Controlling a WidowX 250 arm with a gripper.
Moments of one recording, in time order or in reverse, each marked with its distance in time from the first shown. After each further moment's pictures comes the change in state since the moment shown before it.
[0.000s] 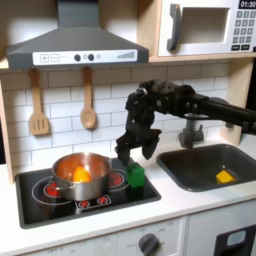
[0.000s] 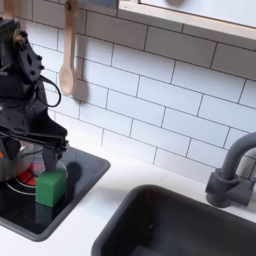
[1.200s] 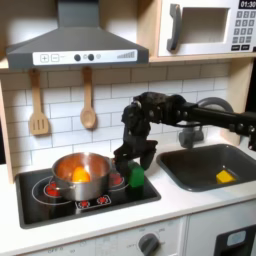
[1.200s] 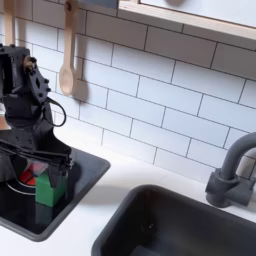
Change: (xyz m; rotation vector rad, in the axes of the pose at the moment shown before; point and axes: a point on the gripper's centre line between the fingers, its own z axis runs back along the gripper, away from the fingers) arm 0.000 -0.001 -0.034 -0.001 0.051 -0.010
